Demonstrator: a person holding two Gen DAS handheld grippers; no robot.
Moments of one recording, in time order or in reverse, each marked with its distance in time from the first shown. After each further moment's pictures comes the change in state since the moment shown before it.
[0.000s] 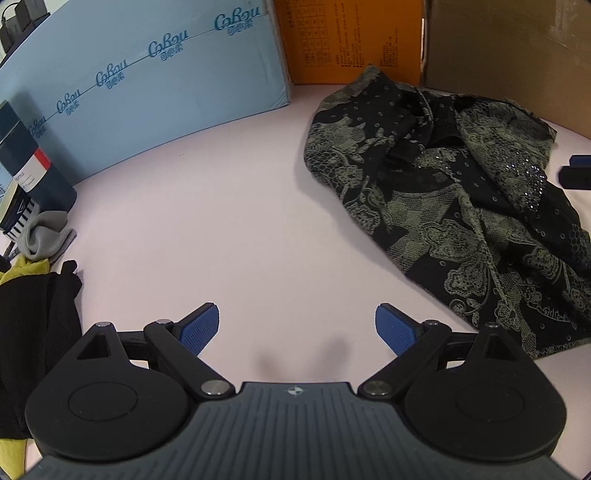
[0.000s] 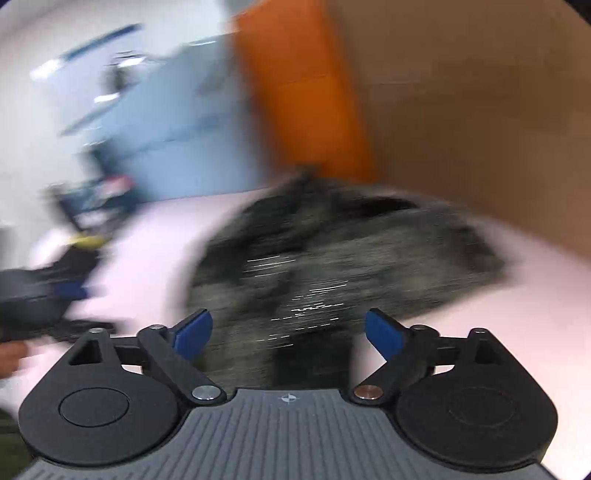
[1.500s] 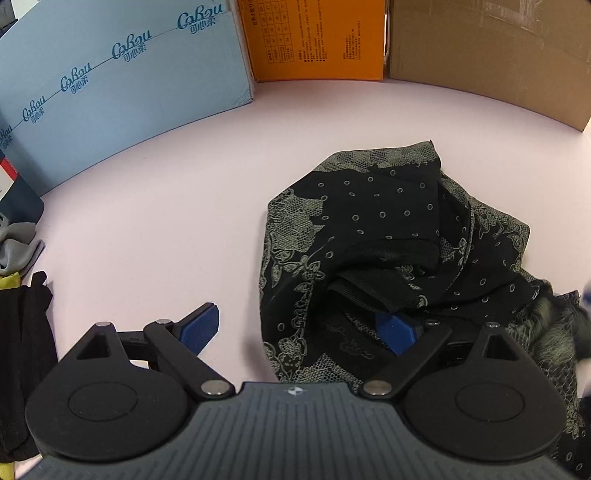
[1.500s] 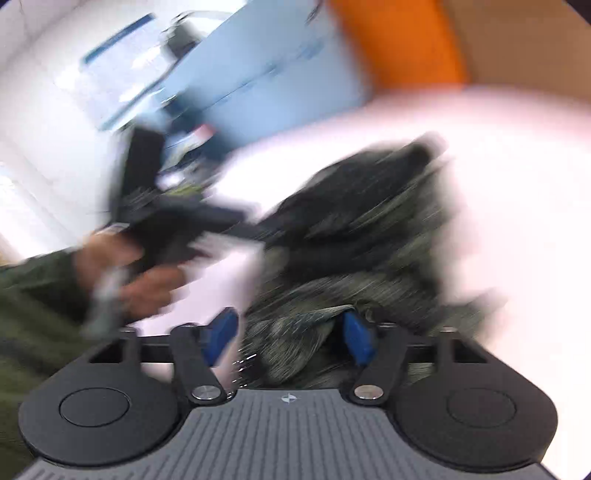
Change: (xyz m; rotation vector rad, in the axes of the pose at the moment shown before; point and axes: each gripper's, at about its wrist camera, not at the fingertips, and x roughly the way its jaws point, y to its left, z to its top) left arm 0.006 -0.002 -0.004 0.058 -0.014 -0.104; right arm -0.043 0.112 -0.081 0.102 0.098 0.166
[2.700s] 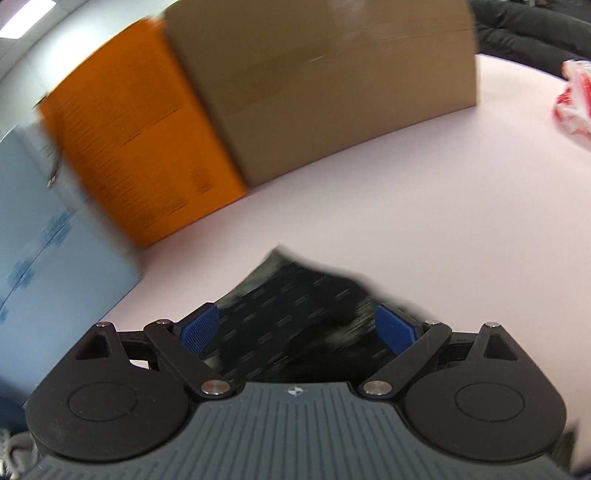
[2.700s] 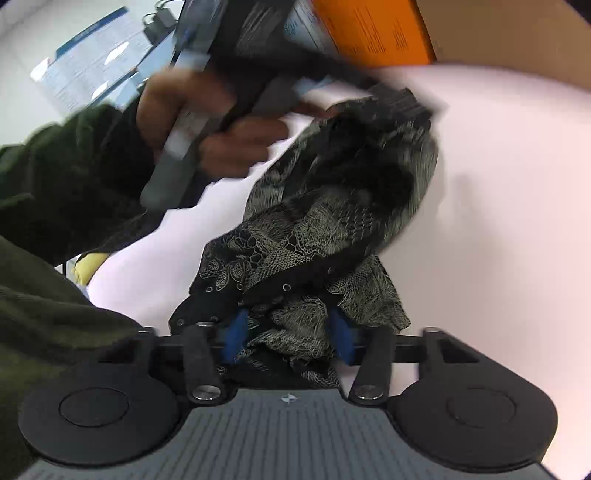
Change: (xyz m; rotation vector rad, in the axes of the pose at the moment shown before) left arm -0.005 -0.085 0.052 0.448 -0.263 -0.041; right arm -0.039 0.056 -0.069 0.033 0.050 -0.034
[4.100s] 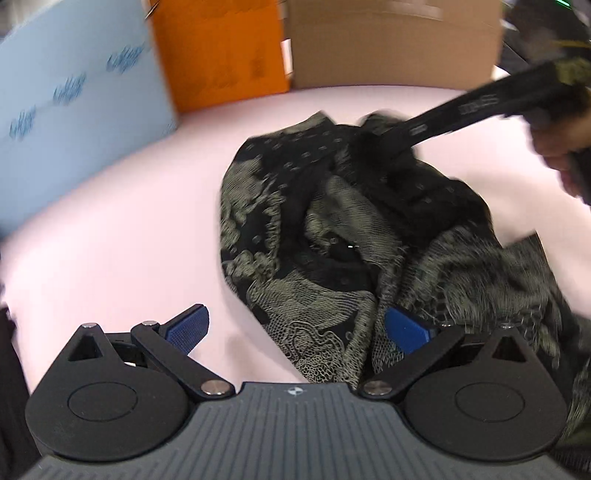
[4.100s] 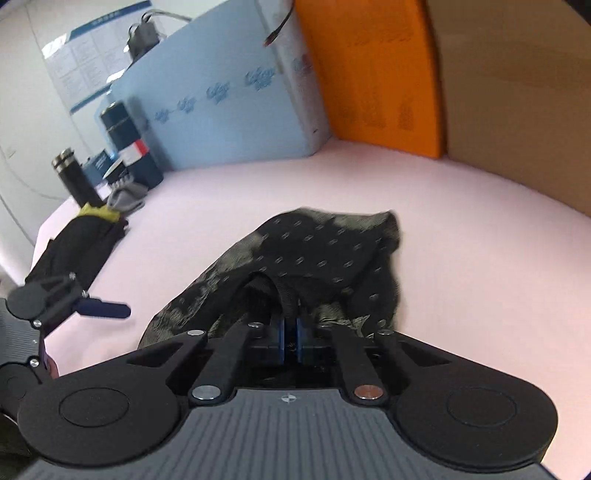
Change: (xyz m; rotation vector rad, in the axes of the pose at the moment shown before) left arm -0.044 0.032 -0.137 -0.280 0.088 -0.129; right arm 0.075 -0.063 0.156 -0.159 -0.101 -0.072
